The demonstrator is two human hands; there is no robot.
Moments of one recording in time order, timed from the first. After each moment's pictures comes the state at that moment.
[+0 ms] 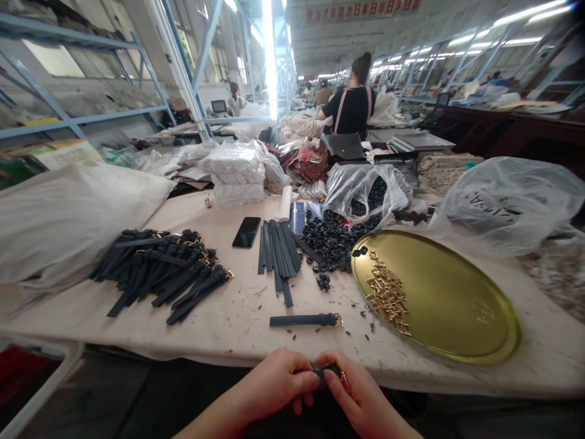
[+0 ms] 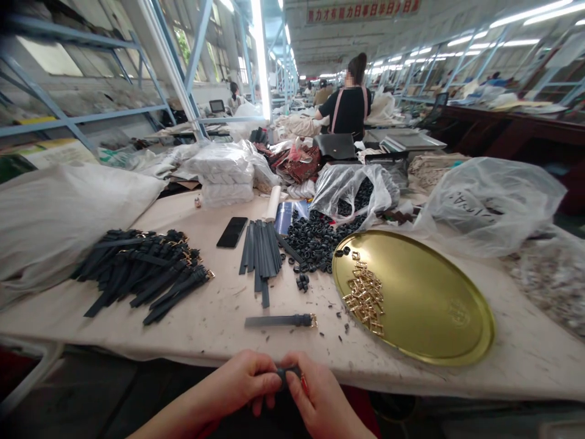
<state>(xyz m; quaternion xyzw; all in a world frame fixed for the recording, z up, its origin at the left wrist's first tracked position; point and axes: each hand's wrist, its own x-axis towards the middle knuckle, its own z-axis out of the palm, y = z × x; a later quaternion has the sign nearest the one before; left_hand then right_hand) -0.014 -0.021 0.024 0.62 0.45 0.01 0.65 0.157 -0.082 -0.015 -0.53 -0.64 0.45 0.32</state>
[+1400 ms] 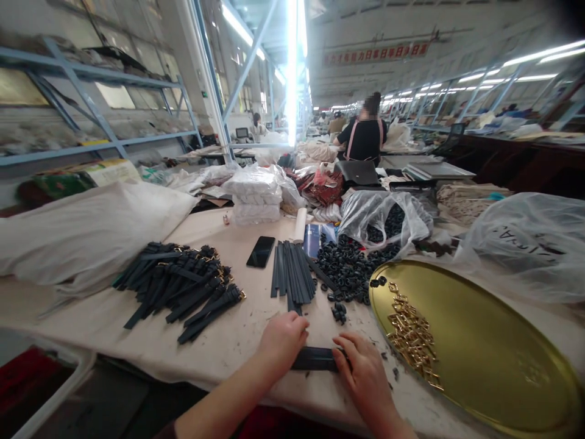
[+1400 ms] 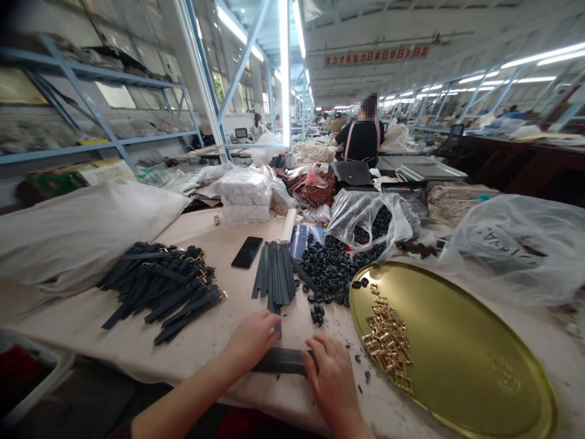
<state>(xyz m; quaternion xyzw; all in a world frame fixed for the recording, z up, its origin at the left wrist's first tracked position) -0.016 0.057 0.012 0.86 0.49 0.03 0.13 0.164 -0.005 -0.053 -0.63 -0.71 0.05 0.32</state>
